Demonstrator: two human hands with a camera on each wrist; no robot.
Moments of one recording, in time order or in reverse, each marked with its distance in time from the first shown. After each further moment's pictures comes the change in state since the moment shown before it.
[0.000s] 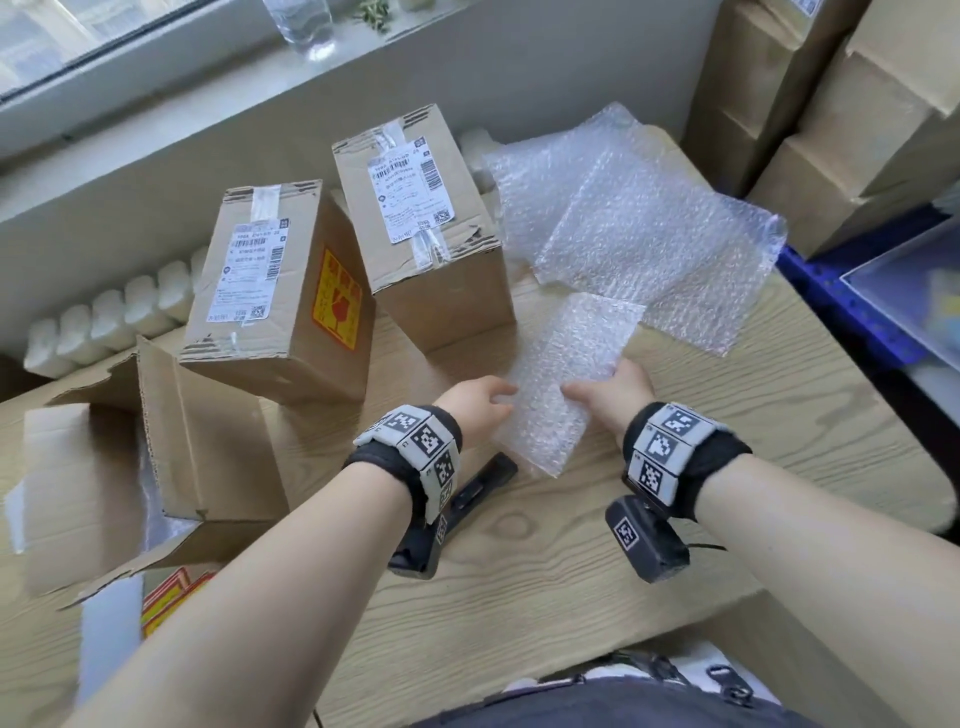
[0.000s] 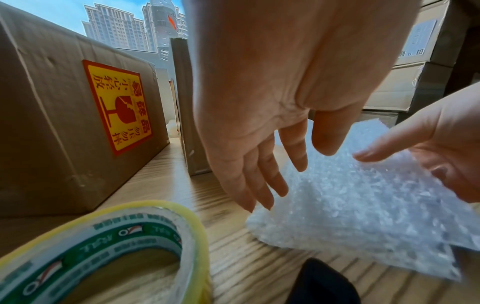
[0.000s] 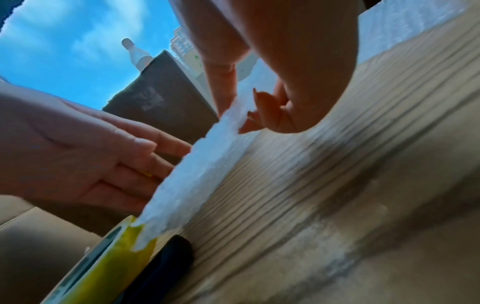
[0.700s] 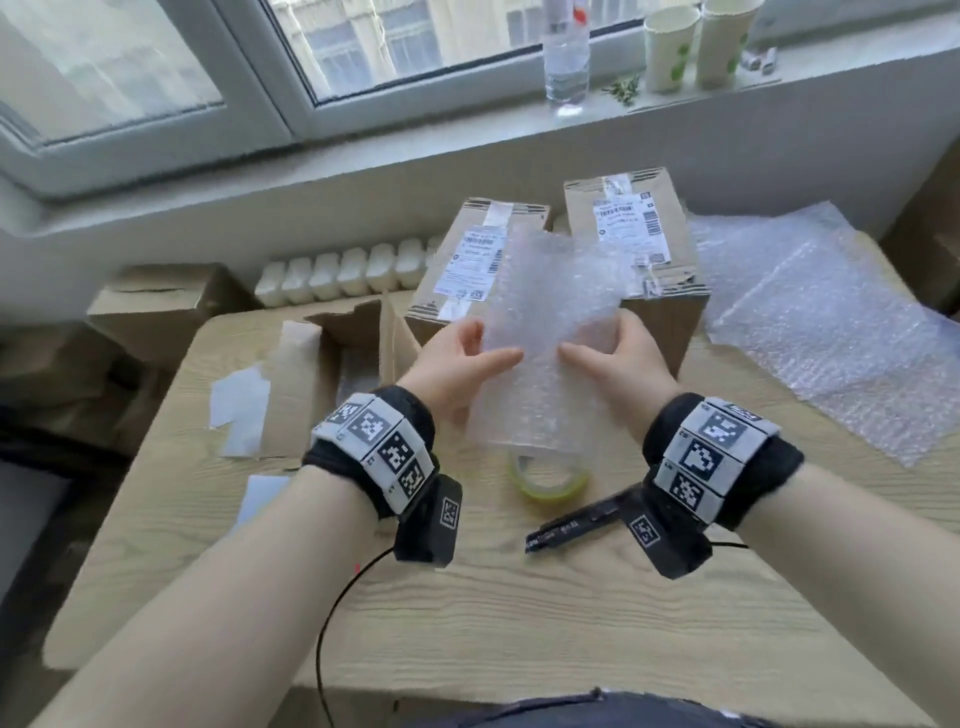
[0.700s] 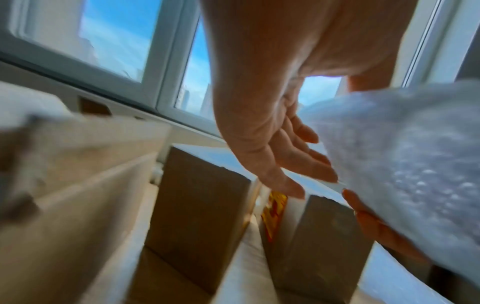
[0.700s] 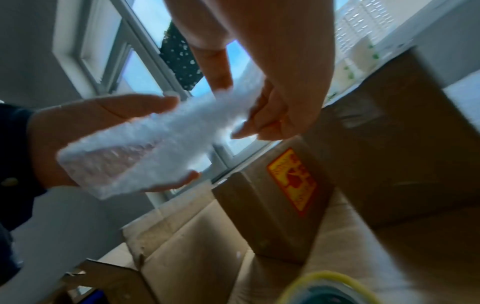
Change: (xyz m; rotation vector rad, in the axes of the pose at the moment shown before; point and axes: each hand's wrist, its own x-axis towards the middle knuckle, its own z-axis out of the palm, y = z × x) left_hand -0.138 -0.098 -0.095 -0.822 0.506 0.064; right_hand -0.125 -0.104 0.104 0.065 -0.356 -0.538
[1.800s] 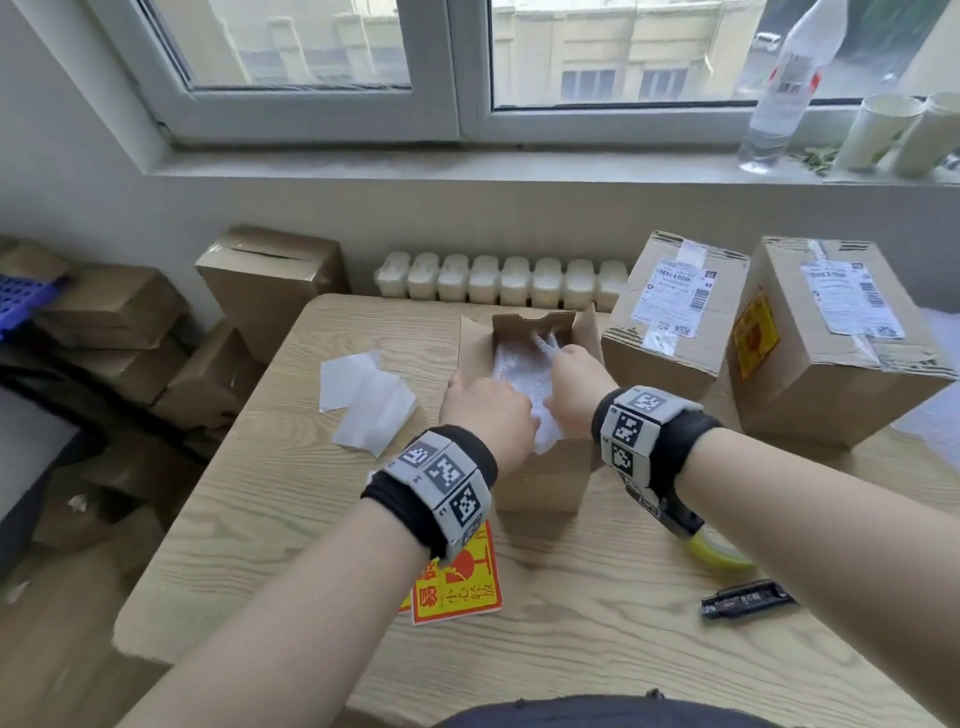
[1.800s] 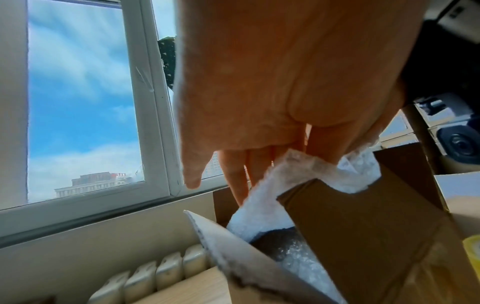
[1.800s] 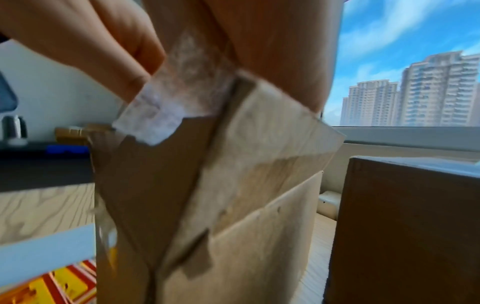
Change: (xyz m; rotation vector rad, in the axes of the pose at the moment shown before) left_hand -0.015 -0.103 -0.168 1.264 0.027 0.109; right_hand 0.012 -0.029 0.263 -1.259 -0.323 -0.161
